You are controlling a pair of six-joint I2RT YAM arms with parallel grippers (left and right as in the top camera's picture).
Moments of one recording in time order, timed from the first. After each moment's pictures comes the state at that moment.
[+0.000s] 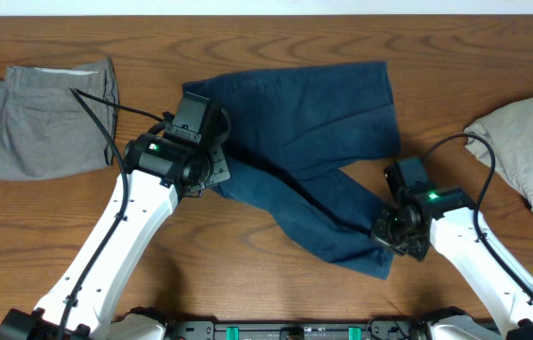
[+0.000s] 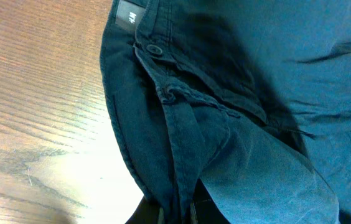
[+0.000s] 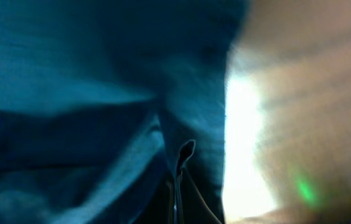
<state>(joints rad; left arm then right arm) -0.36 1.41 1.19 -1.02 -0.05 -0.64 0.27 1.32 0.71 -0.93 -0.07 0.80</state>
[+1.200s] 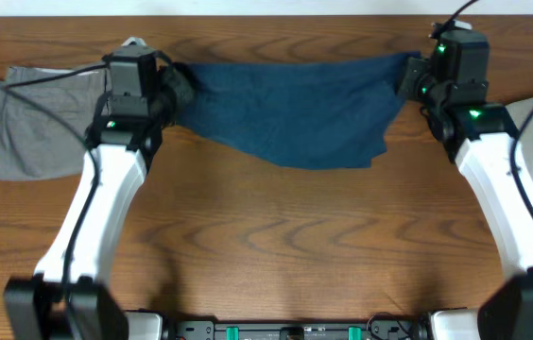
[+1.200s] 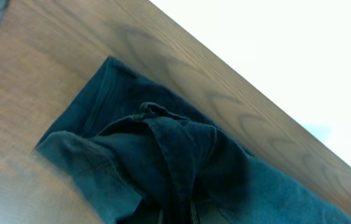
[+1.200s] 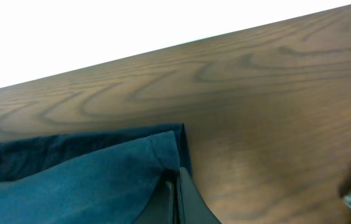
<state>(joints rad) -0.09 1.55 1.20 -0.31 0.05 -0.72 0.10 1.58 1.29 -0.34 0.06 0.31</state>
